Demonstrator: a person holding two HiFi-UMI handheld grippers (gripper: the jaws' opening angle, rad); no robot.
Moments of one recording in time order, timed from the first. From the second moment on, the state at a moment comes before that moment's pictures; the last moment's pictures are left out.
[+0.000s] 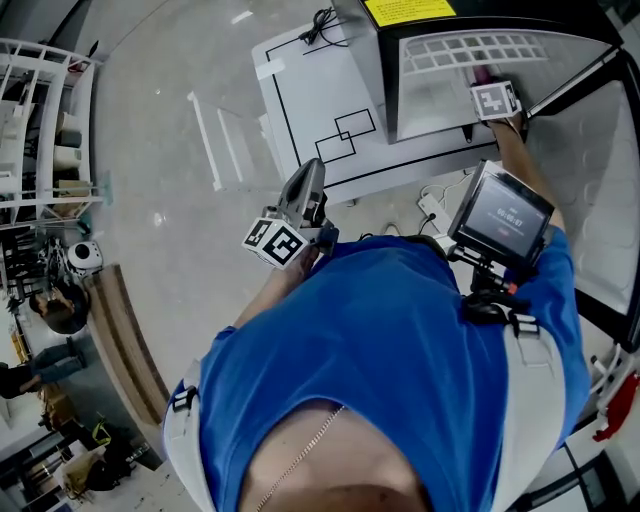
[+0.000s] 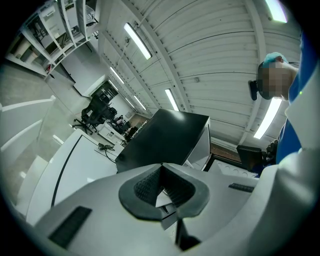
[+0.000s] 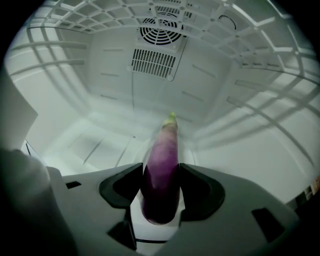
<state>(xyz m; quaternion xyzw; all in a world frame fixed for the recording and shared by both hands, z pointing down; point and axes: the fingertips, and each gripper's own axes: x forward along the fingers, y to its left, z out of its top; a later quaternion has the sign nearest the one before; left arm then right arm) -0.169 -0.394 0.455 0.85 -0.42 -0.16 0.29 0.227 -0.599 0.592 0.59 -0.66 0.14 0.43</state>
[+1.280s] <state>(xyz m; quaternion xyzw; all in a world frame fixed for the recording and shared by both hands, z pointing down) -0.175 -0.388 0.450 0.84 -0.43 -0.16 0.29 0.222 -0.612 0.602 0.57 -0.69 0.13 0.43</state>
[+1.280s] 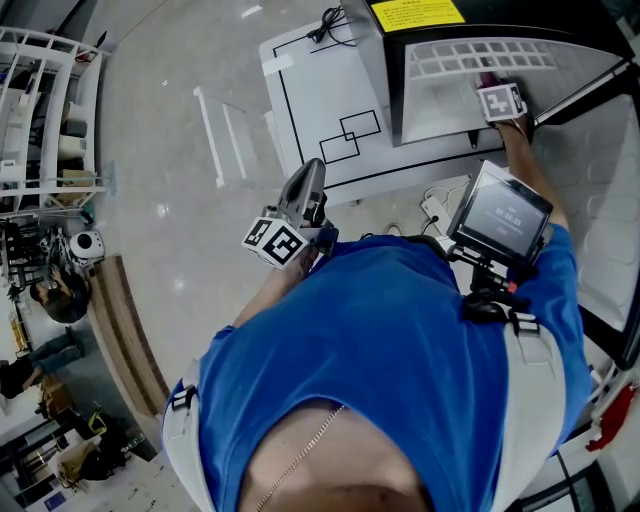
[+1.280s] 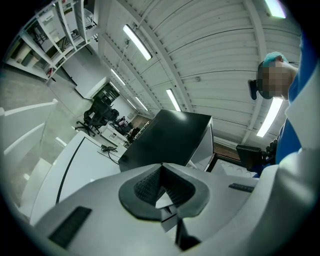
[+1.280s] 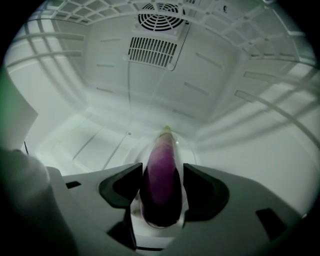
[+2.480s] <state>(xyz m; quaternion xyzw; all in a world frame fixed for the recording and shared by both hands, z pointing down) -0.166 -0.397 0.457 0.85 -0.41 -0.16 0.28 0.240 -0.608 0.584 0.61 -0.68 0.12 0.38</state>
